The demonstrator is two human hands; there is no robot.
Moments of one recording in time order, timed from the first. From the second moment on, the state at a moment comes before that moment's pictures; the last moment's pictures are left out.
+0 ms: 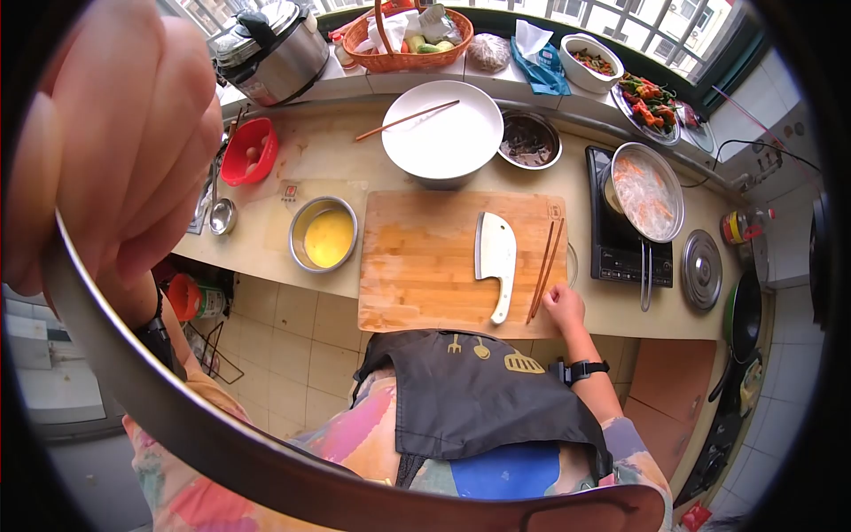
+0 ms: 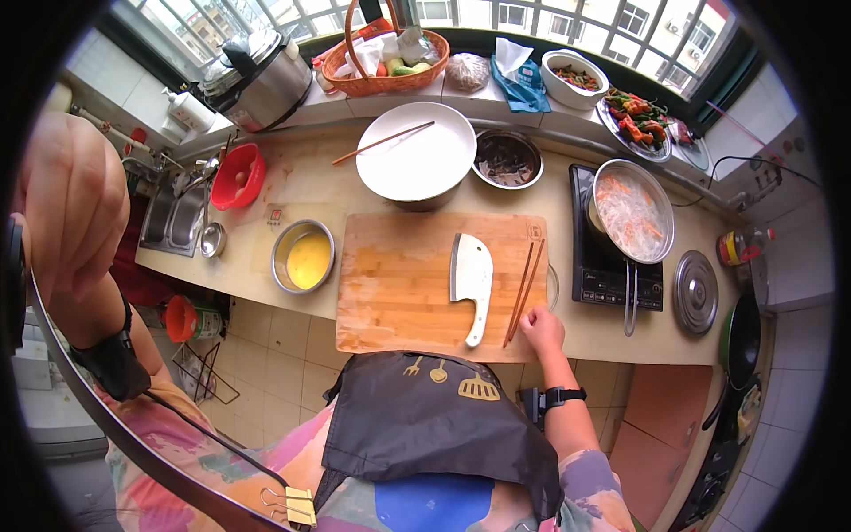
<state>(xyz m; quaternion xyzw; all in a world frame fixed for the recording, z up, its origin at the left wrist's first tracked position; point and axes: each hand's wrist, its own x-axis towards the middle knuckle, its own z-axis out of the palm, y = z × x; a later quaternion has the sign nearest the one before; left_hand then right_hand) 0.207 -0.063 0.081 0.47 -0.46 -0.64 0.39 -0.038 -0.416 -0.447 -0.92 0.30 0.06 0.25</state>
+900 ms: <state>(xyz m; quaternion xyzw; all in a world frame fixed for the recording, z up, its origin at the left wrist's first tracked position) 0.198 -0.062 0.091 0.47 -0.45 -0.63 0.42 -0.039 -0.418 -0.449 -0.92 0.29 0.05 0.25</state>
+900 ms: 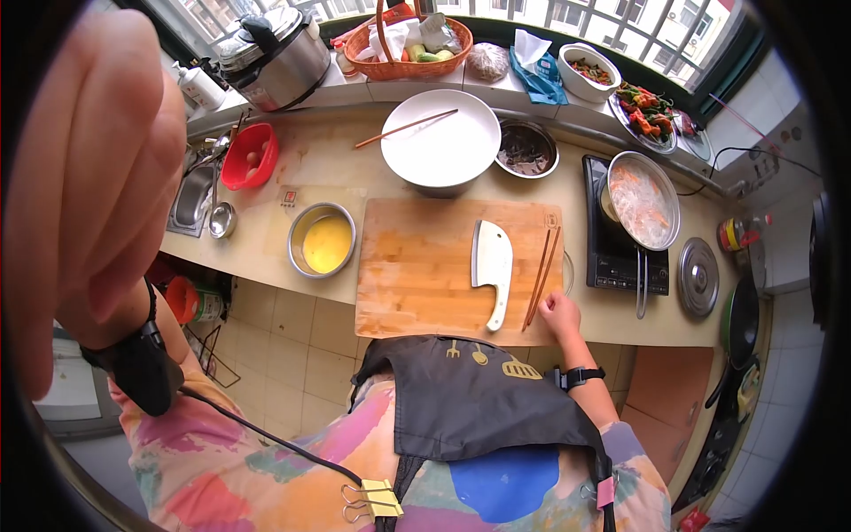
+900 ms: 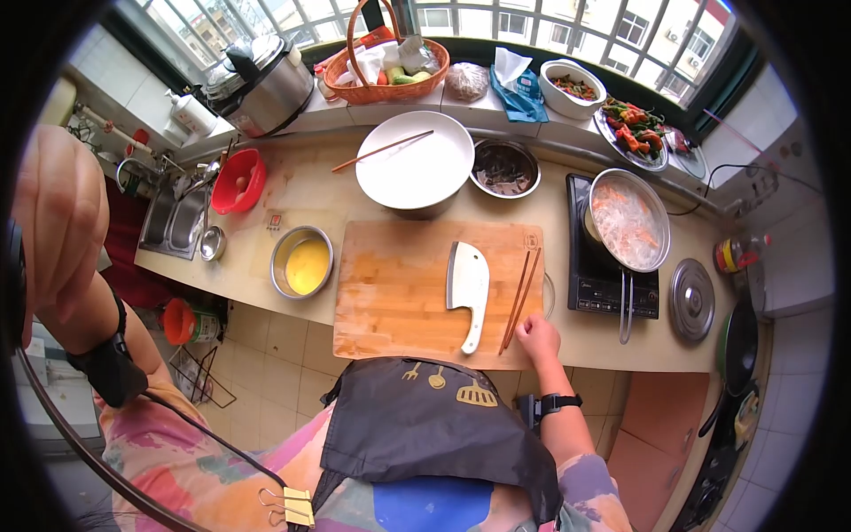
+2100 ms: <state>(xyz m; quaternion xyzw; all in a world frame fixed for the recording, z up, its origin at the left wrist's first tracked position) 0.351 -0.177 -0.224 0.67 0.05 -0.14 0.73 -0.037 -0.419 -0.444 -0.90 0.32 0.04 0.28</state>
